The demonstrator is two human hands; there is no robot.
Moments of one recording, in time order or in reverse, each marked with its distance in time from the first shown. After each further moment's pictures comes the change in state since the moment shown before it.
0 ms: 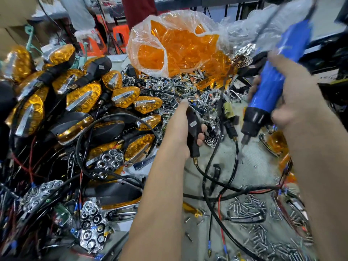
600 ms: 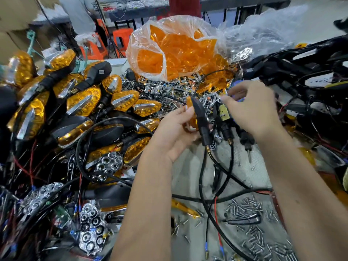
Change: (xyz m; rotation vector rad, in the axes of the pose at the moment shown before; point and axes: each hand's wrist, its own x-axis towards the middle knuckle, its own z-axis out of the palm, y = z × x) left_hand 0.000 0.006 -0.015 -0.124 -0.299 0.157; right_hand -0.003 0.037 0.006 -1.292 0.077 -0.402
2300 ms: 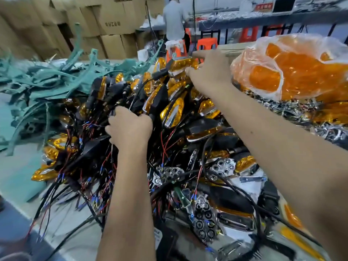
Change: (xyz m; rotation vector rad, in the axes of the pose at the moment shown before) left_hand -0.154 0.155 -0.201 0.997 1.486 0.102; right_hand -0.010 -0.307 0.165 0.252 -0.285 -0.481
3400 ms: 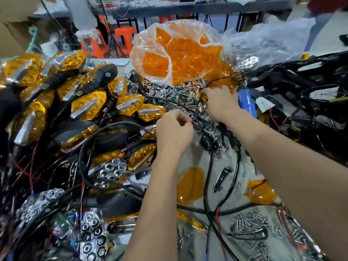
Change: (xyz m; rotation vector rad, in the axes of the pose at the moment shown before) left_hand -0.211 0.104 0.188 -0.429 -0.717 0.541; right_hand -0.078 0.264 -0.158 -0.845 -0.210 0.384
